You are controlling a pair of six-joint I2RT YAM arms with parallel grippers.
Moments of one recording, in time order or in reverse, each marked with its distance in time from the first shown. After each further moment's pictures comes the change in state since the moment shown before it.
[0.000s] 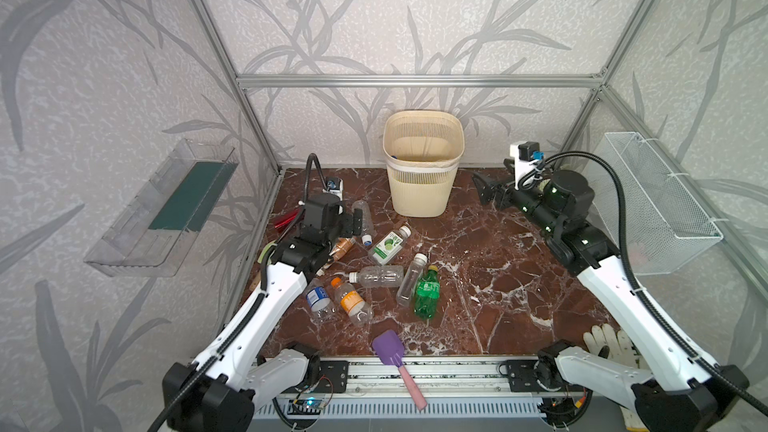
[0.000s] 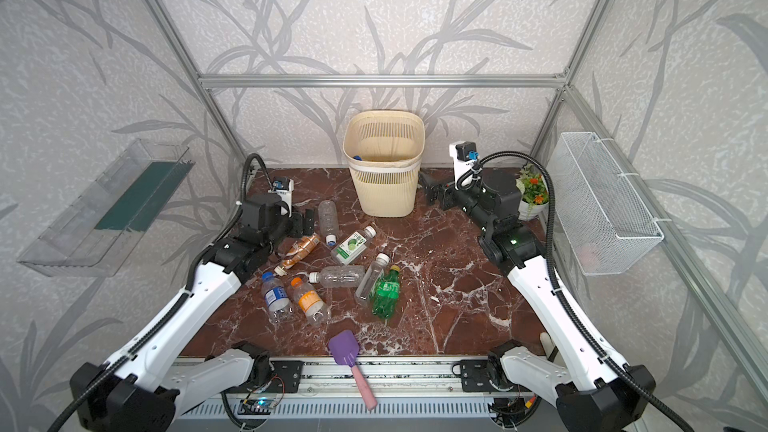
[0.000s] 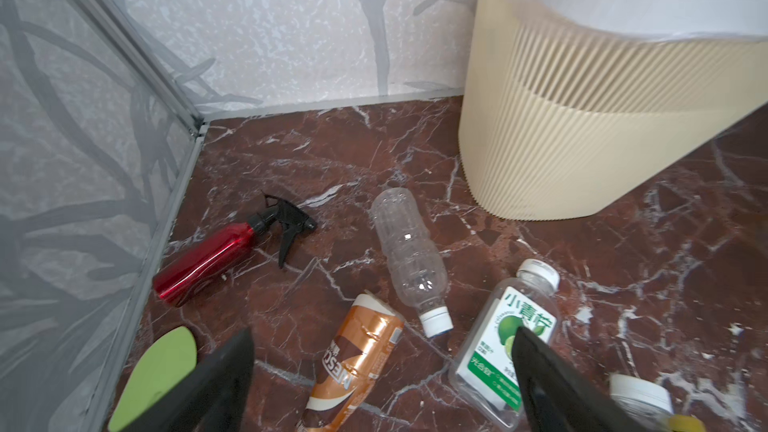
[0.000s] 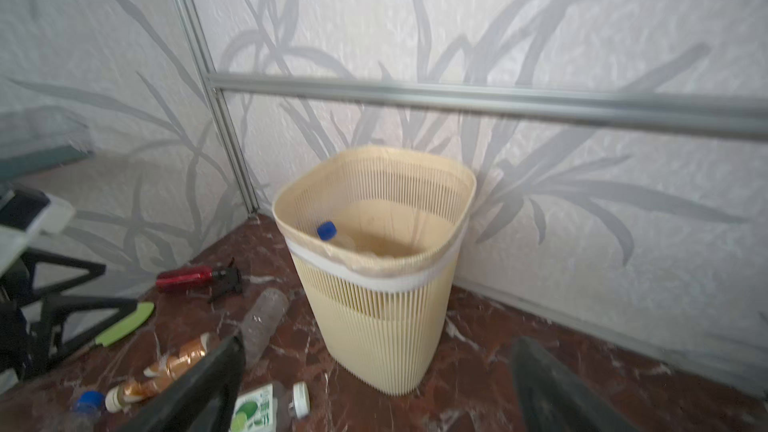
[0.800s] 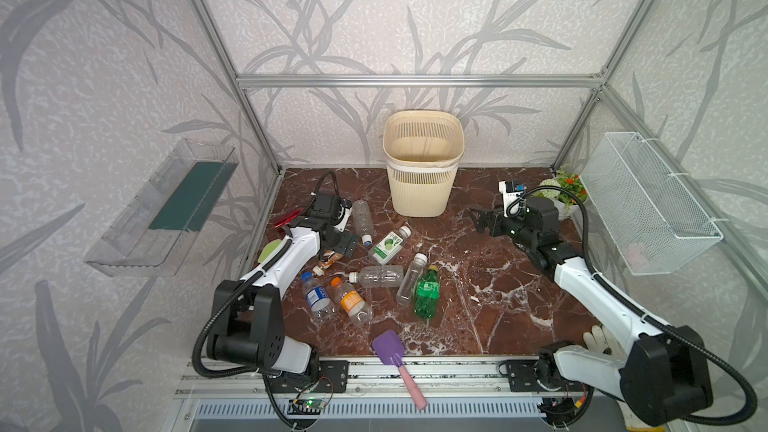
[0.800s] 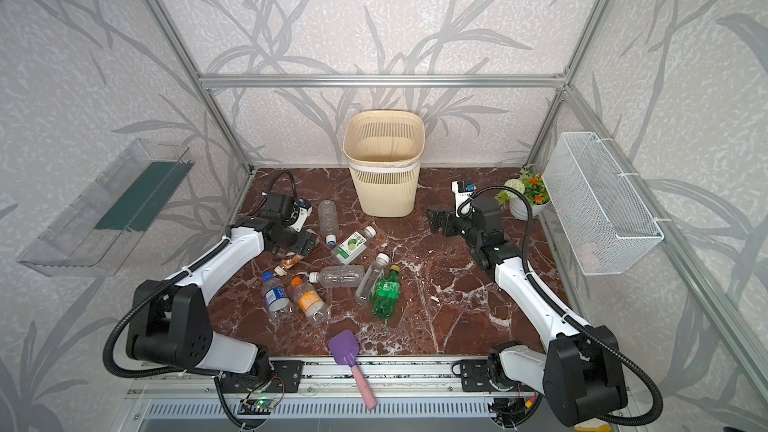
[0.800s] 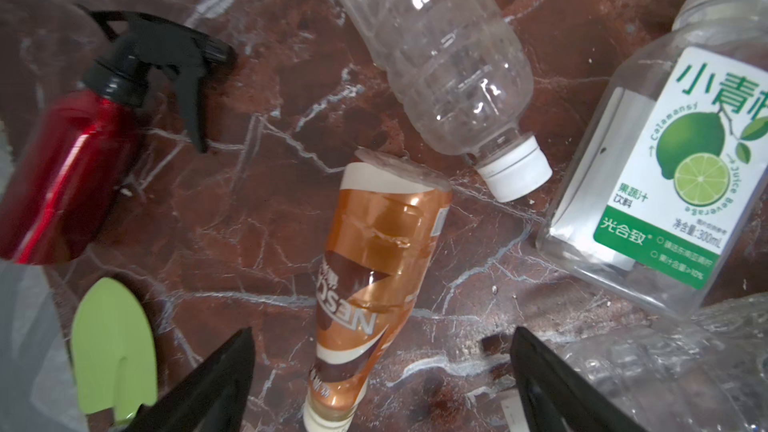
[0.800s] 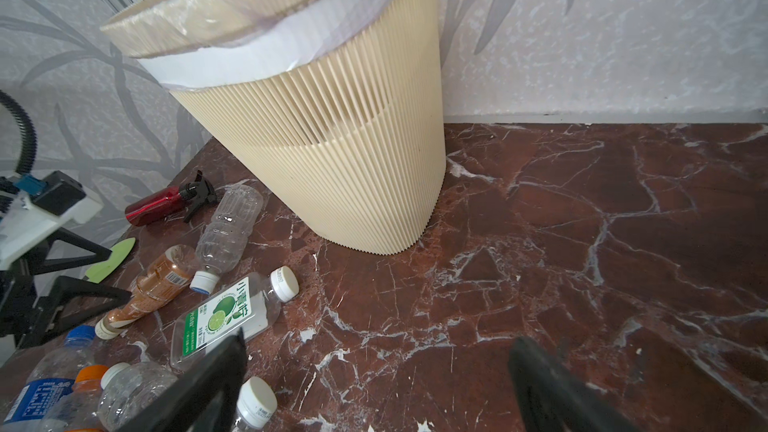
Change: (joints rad) left arm 0.151 0.334 -0.016 -0.161 0.247 0.305; right arm -0.128 0.095 -0.296 0.180 -0.163 0.164
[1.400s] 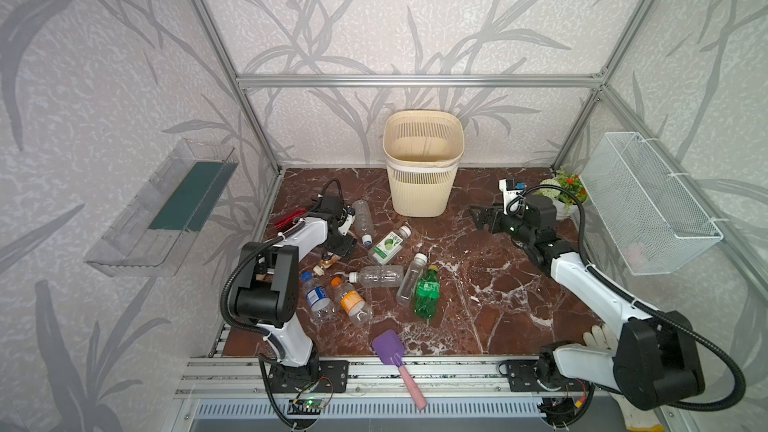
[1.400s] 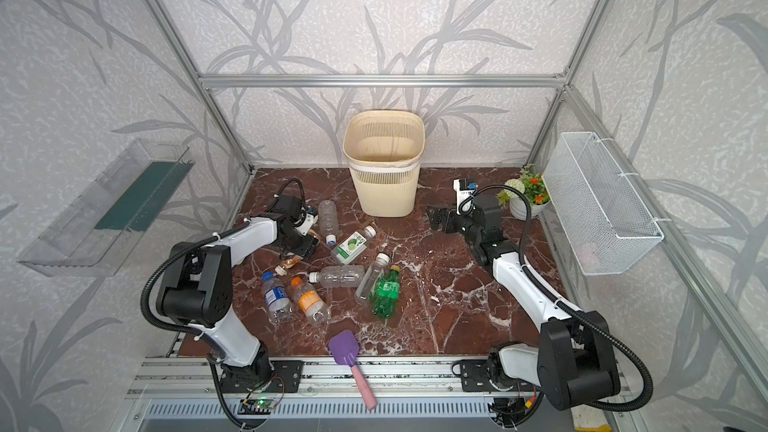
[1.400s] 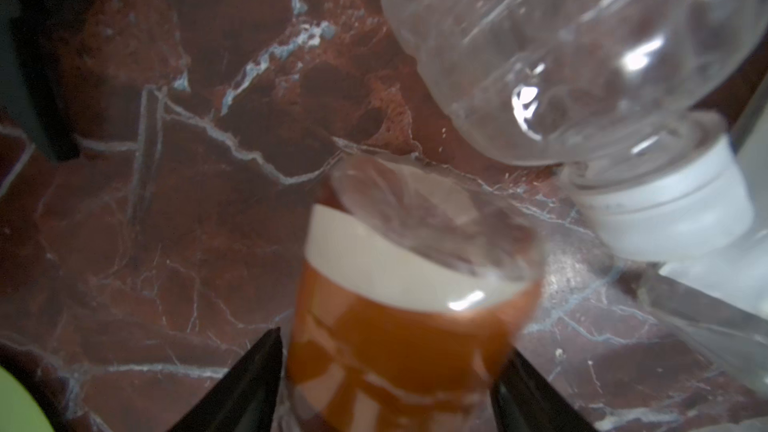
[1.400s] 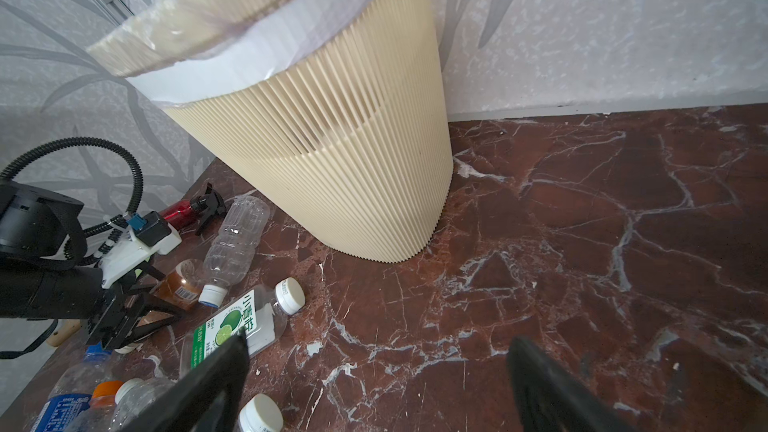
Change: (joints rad) left arm 0.037 0.240 0.050 0.050 0.021 0.056; right arm -0.032 0.060 -0.005 0.076 -0.049 0.046
